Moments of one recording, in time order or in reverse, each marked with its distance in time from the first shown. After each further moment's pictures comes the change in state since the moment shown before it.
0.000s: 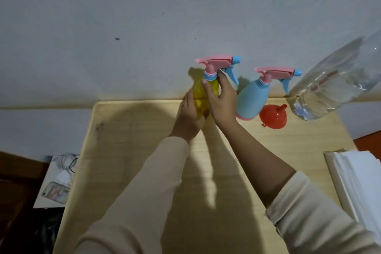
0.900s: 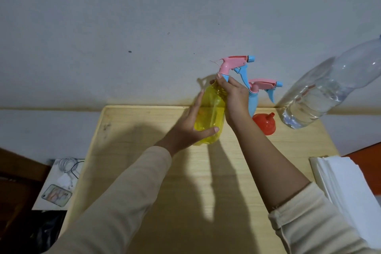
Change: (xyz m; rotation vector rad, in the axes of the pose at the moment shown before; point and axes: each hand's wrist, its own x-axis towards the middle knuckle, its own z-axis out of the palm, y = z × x) left_hand -0.046 0.059 -0.048 -0.210 -0.262 0.068; right_hand 0.004 -0.053 -0.053 0.507 -0.070 0.336
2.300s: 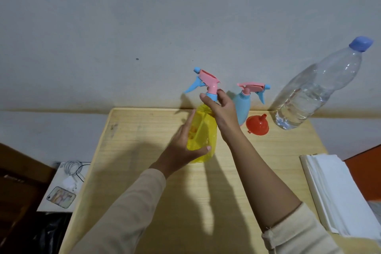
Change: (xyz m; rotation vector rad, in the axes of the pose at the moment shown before) left_hand -0.073 0.017 0.010 -0.013 0.075 -0.064; right_hand -0.059 -0.010 -0.002 -0.183 -0.129 -0.058
